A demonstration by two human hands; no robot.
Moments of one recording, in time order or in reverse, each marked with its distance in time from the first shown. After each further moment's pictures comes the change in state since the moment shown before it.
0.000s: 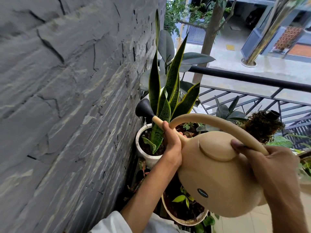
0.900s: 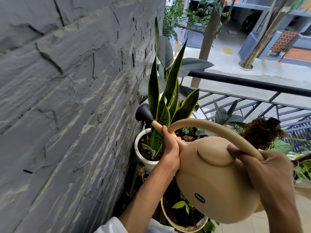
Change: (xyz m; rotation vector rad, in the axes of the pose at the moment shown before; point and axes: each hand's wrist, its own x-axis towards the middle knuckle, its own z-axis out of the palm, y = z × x) left_hand -0.001 0.011 -0.001 0.020 -0.030 -0.055; right_hand 0.004 -0.002 0.010 -0.027 0.008 0.033
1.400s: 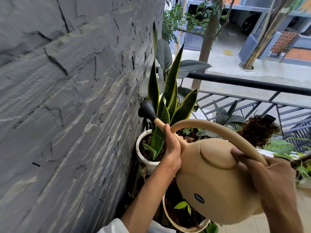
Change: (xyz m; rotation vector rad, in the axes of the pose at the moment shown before) left_hand -0.011 -0.006 0.000 0.081 -0.050 0.060; right_hand -0.010 0.021 -0.007 0.122 0.020 0.026
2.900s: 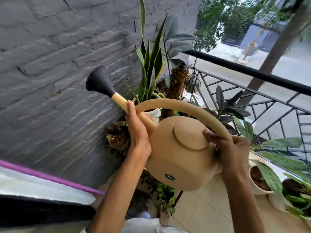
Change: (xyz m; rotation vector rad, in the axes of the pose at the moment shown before) left_hand -0.210 -0.257 0.155 -0.313 0.534 0.649; right_hand 0.090 0.171 -0.269 0.427 -0.628 -0.119
